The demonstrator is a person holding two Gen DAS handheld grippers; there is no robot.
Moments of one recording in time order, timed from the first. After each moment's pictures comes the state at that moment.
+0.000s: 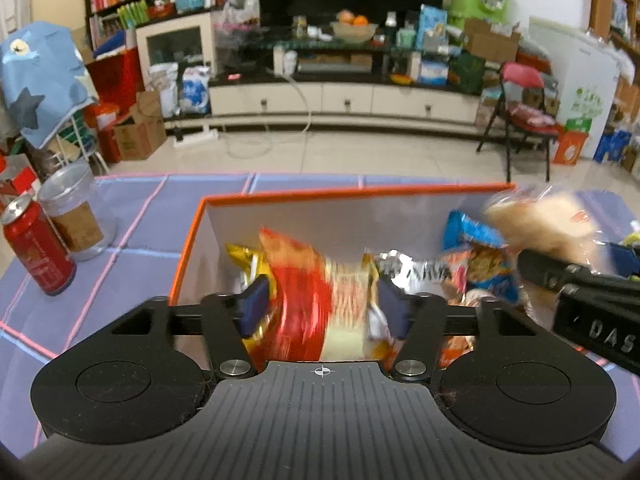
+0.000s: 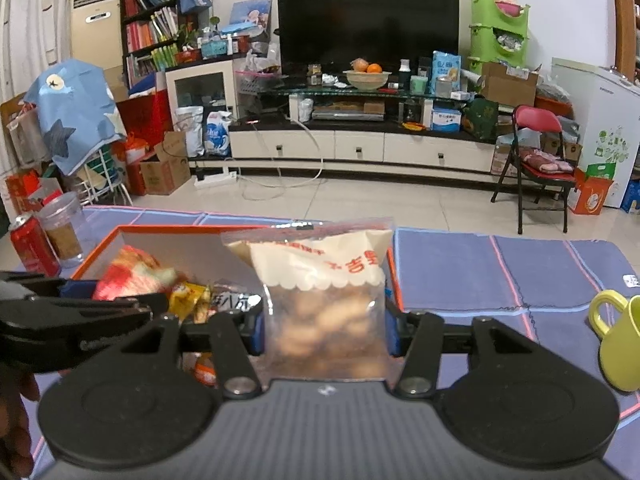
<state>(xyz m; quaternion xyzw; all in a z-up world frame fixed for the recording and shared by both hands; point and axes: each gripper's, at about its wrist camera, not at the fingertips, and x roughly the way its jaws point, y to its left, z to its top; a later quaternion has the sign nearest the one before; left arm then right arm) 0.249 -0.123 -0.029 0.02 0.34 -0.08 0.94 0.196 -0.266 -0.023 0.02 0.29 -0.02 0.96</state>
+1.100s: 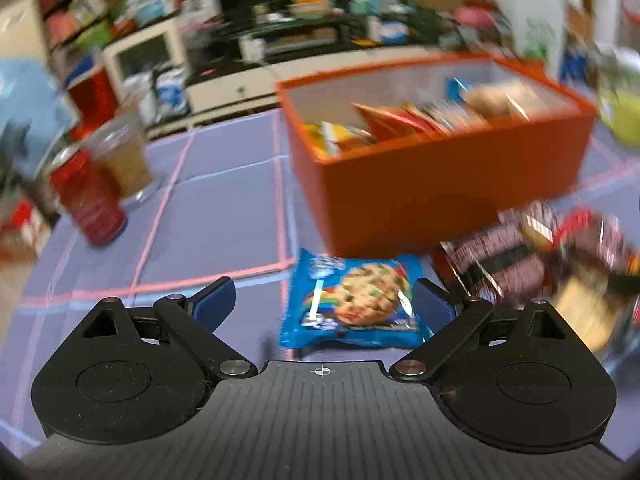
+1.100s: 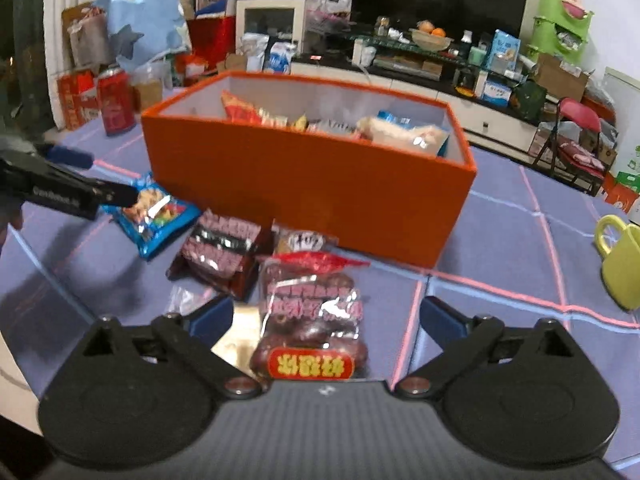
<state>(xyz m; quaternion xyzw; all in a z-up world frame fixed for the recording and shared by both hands) 0.154 -0.016 -0.087 0.15 0.35 -0.14 0.91 0.062 -0.221 -0.078 -0.06 0.37 0.06 0.93</state>
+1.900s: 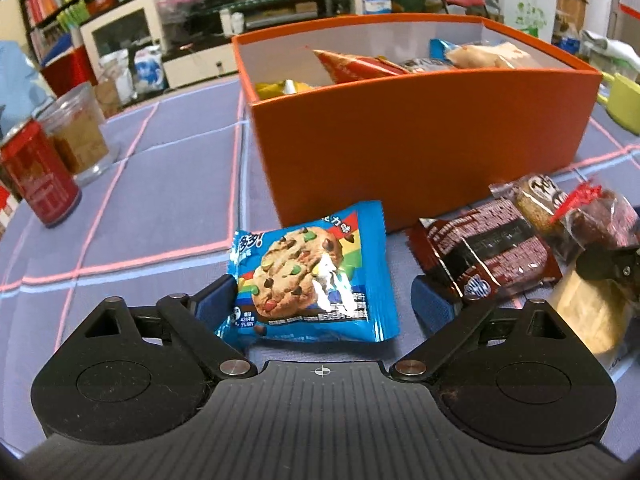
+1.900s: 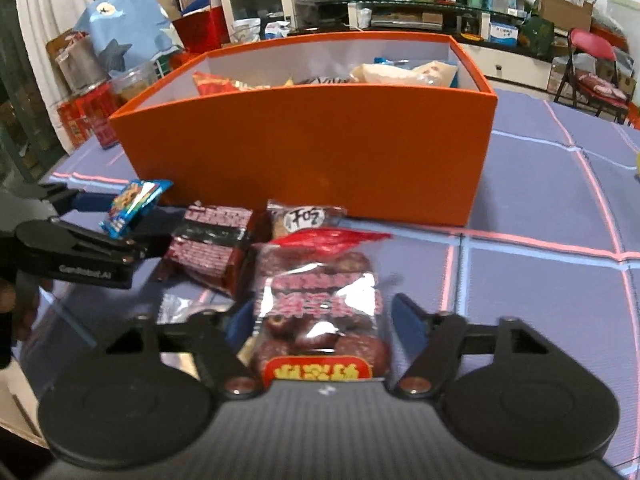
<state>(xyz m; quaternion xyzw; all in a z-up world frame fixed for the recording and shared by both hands) 0.176 -0.026 -0.120 0.11 0.39 -0.16 0.90 0.096 -0.235 -0.105 0.04 0.41 0.08 0.91</state>
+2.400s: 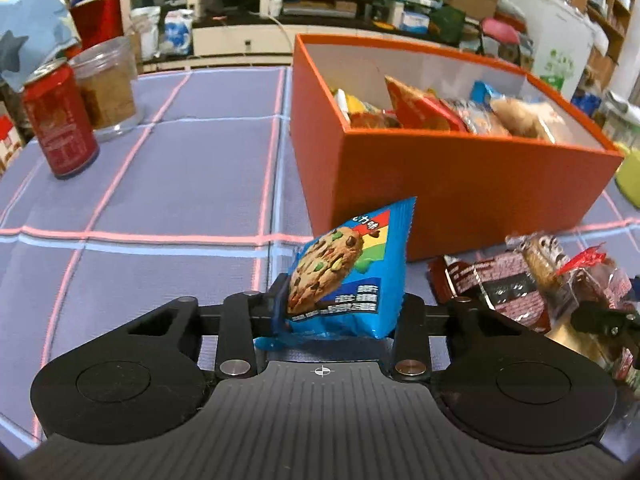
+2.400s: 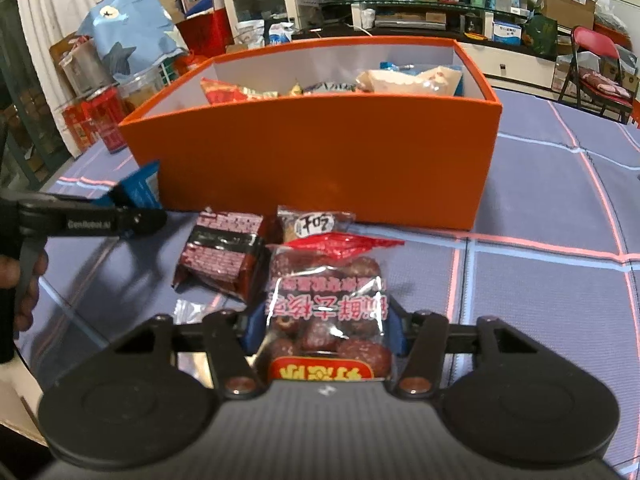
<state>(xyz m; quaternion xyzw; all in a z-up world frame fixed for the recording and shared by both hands) 0.184 0.005 -0.100 0.01 0.41 -0.14 0.90 0.093 -0.236 -0.097 0.04 0.41 0.09 0.91</state>
